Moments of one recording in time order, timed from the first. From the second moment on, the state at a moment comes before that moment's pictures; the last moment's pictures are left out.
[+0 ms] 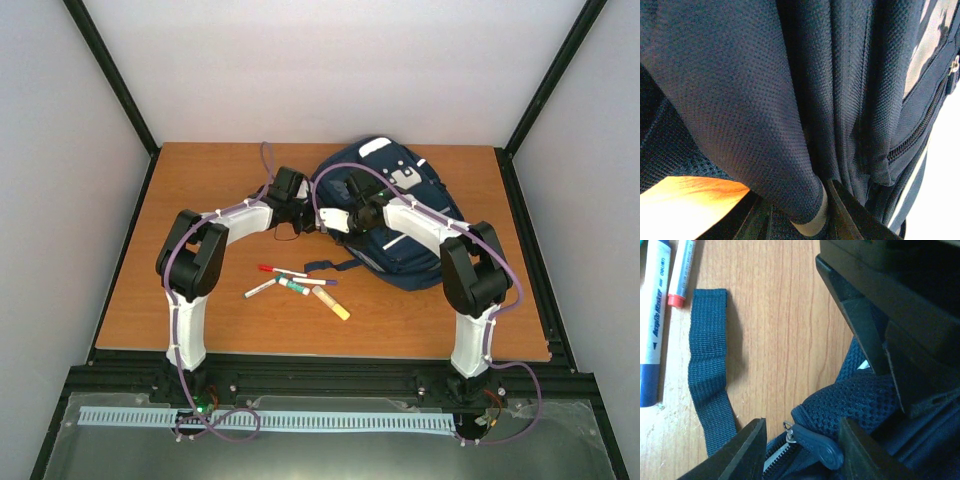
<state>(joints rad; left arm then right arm) -0.46 2.05 1.40 -0.18 0.50 -0.93 0.54 1.93 1.46 -0.66 -0.29 -1.03</state>
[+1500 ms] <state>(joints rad) -0.42 2.06 1.34 -0.09 0.58 -0.95 0.47 1.43 1.00 -0.69 -0.17 -1.04</state>
